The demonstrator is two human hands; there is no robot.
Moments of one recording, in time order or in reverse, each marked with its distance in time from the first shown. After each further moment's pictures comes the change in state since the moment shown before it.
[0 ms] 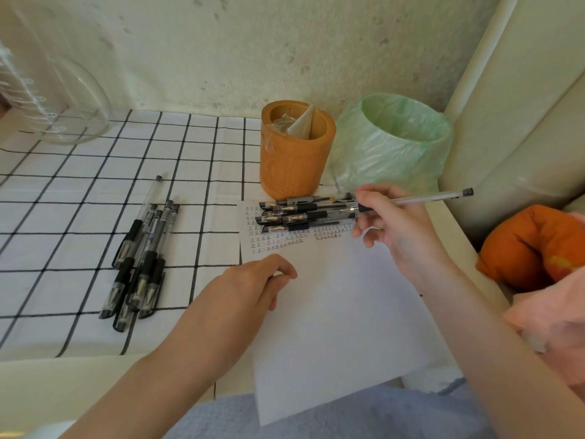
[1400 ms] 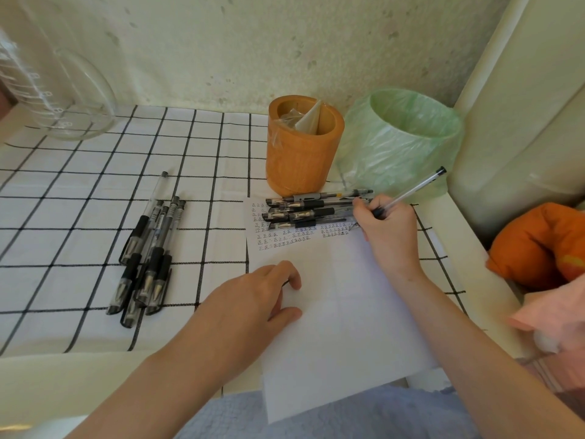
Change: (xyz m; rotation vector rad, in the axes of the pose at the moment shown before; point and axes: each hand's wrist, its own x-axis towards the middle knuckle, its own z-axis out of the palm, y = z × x) left_hand -0.001 -0.009 0.007 0.214 -0.122 0.059; right_hand 0.019 0.049 0.009 -0.368 0.218 -0.348
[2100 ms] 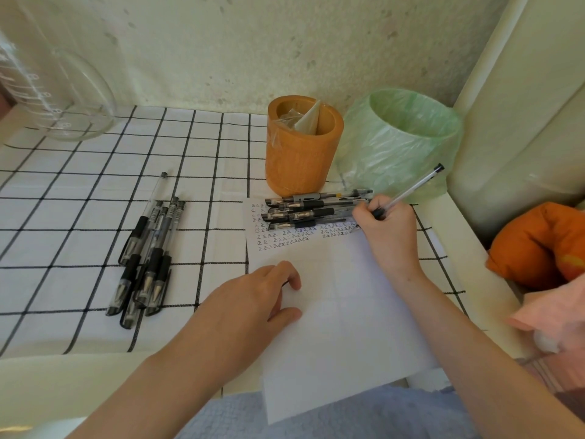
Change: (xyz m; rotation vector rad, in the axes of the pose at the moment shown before) left_hand -0.001 -0.001 -0.001 -0.001 -0.003 0.007; right_hand 0.001 0.003 0.000 0.025 -0.014 -0.024
